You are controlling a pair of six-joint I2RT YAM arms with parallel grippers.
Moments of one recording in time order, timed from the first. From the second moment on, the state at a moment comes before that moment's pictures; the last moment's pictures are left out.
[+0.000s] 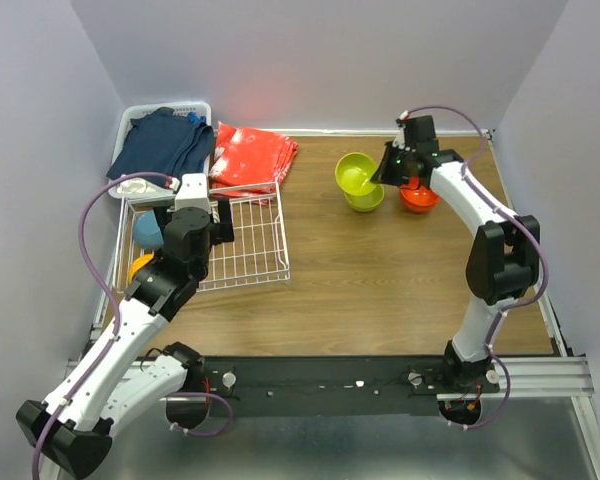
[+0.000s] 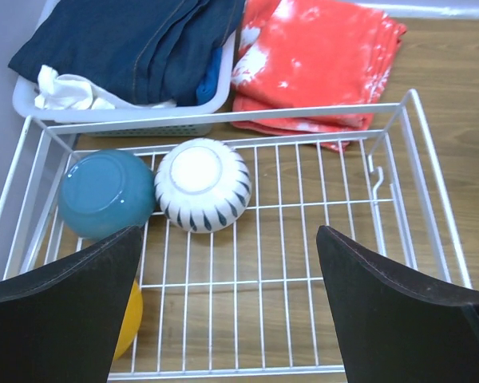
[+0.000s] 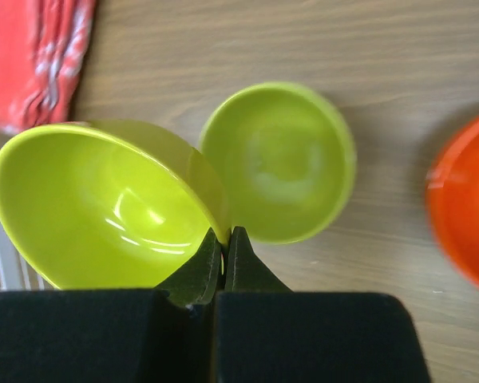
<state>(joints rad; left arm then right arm) -0.51 0.80 0.87 -0.40 -0.59 -0.18 0.26 1.85 1.55 -0.46 -0.20 0.39</state>
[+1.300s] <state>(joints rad) -0.51 0.74 0.81 -0.39 -0.63 -0.12 0.19 2.08 1.76 -0.72 -0.09 0.34</state>
